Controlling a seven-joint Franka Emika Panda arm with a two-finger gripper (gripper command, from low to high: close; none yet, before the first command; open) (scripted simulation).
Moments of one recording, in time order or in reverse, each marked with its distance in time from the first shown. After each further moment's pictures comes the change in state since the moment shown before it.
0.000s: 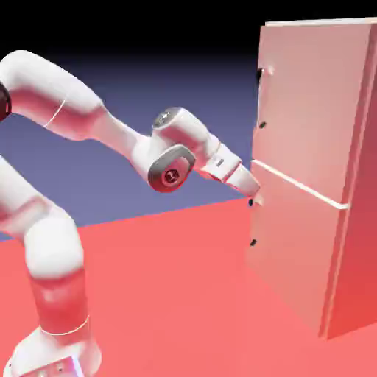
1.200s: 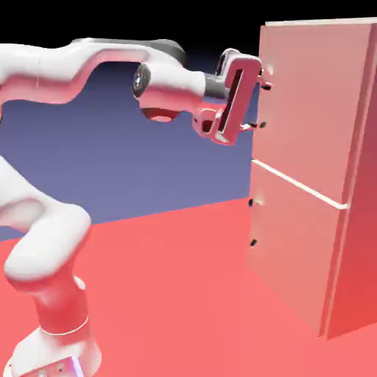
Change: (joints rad) arm -0.516 -0.141 0.572 0.387 1.566 0.034 0.544
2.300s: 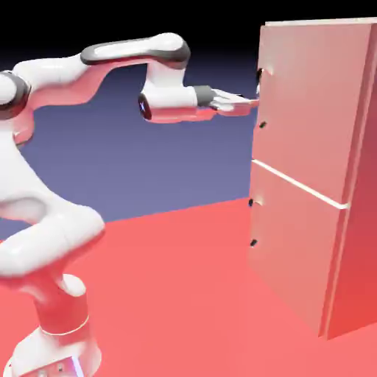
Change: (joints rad) arm -0.538 -0.061 0.536 0.394 1.206 0.011 0.409
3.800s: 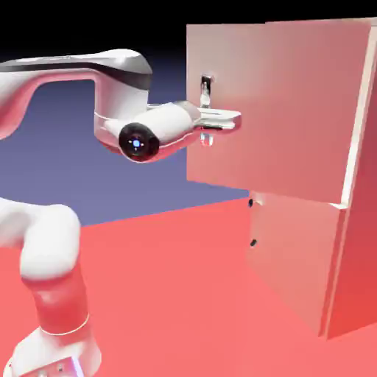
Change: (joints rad) arm 0.903 -0.274 -1.306 -0.749 -1.379 -0.977 0.476
